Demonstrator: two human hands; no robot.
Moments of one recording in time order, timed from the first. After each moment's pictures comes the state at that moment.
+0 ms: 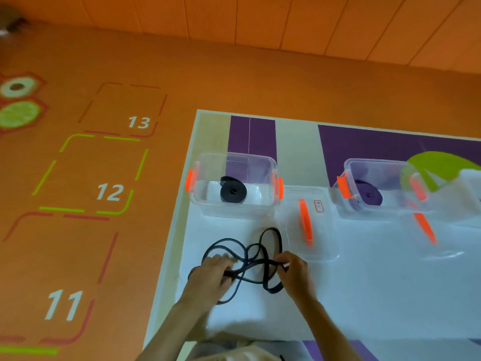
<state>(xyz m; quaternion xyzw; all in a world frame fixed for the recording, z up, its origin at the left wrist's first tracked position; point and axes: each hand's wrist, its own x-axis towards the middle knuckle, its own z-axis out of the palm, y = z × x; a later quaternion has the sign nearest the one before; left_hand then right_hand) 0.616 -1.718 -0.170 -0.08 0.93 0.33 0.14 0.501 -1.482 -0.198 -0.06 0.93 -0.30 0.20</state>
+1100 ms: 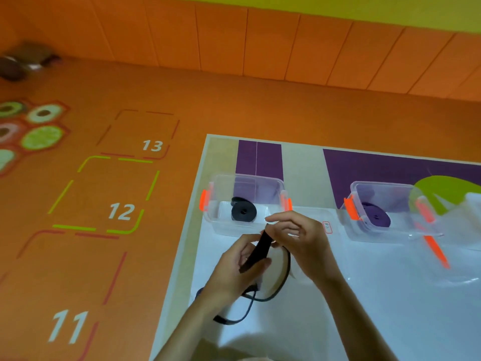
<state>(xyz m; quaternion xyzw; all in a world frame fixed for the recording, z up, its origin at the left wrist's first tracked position) 0.585 -1.708 -0.048 -0.10 0.69 0.72 0.00 0.477 -1.559 0.011 -0.19 0.74 -0.62 0.17</state>
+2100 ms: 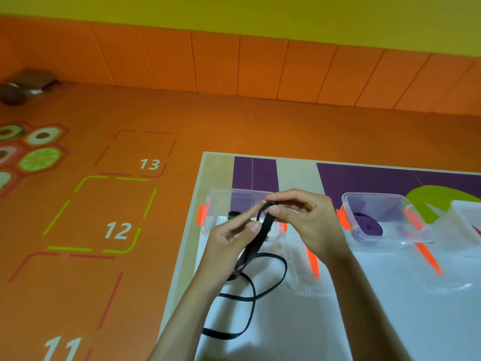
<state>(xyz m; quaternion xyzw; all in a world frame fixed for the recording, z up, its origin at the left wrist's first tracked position) 0.559 -1.722 0.029 -0.07 0.62 0.78 -0.08 0.453 -1.560 0.082 -0.28 0.71 -0.64 0.11</state>
